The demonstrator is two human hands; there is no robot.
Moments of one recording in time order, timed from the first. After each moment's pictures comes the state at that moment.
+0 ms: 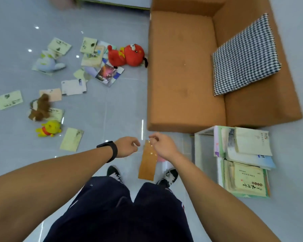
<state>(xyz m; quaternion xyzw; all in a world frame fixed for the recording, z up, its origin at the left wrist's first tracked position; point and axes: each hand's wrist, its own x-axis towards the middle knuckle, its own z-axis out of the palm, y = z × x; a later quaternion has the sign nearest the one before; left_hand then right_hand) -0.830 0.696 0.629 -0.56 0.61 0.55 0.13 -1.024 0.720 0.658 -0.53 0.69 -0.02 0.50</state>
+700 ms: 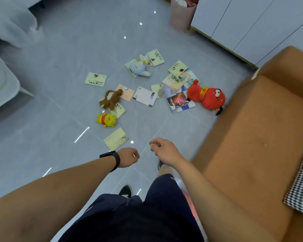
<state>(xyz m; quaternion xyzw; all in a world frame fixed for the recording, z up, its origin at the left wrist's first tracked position) -0.546 0.627 0.619 -0.73 0.39 0.56 0.03 -0.714 0.518 0.649 -0.67 0.47 0.11 0.56</state>
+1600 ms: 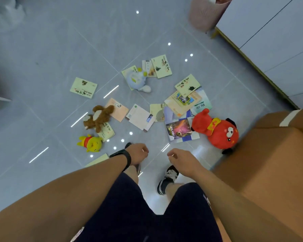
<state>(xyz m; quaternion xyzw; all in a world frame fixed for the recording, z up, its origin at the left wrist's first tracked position) -0.392 0.196 0.516 -0.76 0.26 0.60 -0.07 -0.578 0.069 0.546 -0.74 0.40 0.31 0.44</state>
